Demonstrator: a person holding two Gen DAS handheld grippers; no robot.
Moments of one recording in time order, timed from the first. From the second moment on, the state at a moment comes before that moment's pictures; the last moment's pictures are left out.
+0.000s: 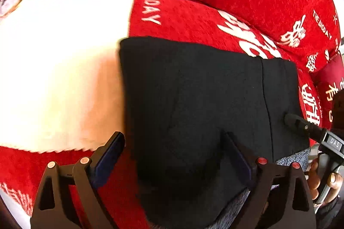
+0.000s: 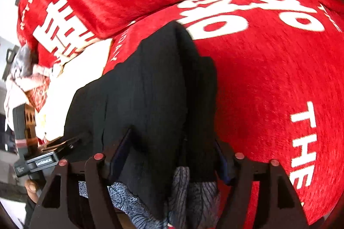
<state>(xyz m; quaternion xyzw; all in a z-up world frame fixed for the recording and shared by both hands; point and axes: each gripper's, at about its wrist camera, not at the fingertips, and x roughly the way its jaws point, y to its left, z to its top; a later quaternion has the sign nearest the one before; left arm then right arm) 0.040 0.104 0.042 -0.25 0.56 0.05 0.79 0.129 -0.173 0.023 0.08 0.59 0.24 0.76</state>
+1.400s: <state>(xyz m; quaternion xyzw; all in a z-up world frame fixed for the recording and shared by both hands) 0.095 0.129 0.047 -0.22 0.57 0.19 0.77 0.171 -0.074 0.070 -0.11 0.51 0.29 0.80</state>
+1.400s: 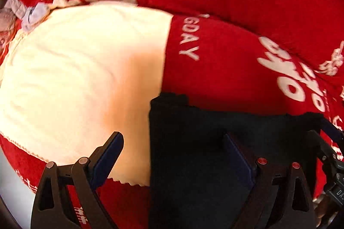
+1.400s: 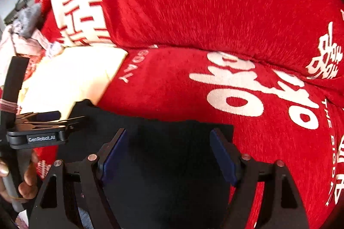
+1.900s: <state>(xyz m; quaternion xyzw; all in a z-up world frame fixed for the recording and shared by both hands) 0.086 0.120 0.053 -0.22 0.56 0.19 0.77 0.166 -0.076 0.058 -0.13 0.51 0.27 0.80</state>
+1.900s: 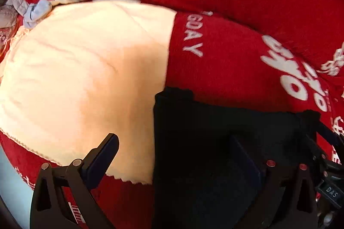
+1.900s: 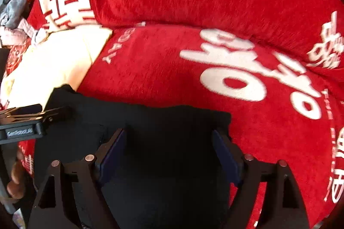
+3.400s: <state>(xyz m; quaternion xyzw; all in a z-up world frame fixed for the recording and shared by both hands) -0.032 0.057 0.057 -0.16 0.55 0.18 0.80 0.026 -0.142 0.073 -0.12 0.49 0.26 0.82</state>
